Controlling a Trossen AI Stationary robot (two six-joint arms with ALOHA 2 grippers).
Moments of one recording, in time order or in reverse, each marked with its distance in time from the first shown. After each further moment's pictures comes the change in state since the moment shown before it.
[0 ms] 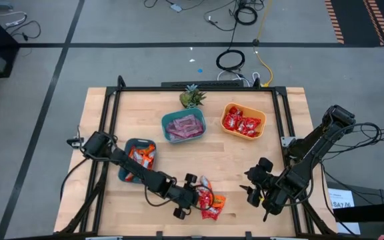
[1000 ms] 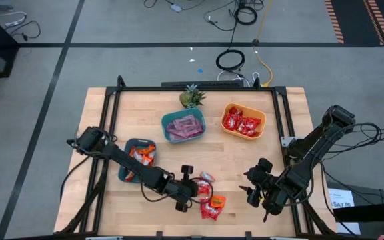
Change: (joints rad) left arm 0.011 -0.118 0.019 -0.104 -0.168 -0.057; right arm 0.000 -0.001 0.000 0.020 0.001 0.000
